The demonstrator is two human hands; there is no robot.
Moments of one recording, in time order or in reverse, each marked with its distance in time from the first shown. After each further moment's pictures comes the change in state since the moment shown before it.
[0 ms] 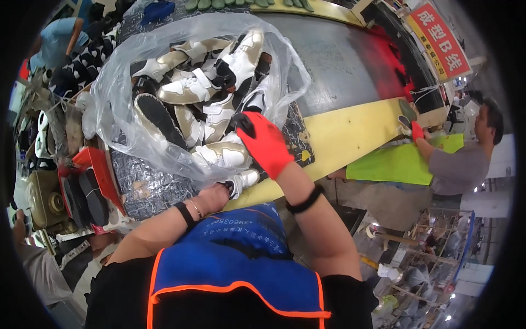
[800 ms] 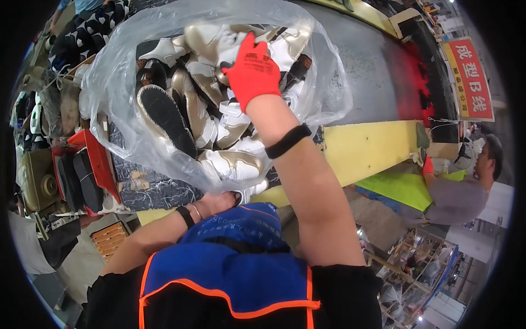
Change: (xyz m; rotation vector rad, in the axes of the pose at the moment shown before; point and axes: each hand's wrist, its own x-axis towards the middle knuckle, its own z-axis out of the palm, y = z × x) left_hand 0.013 -0.019 0.022 -0.158 0.192 -0.029; right_hand 0.176 -0.028 0.056 -0.610 0.153 -0.003
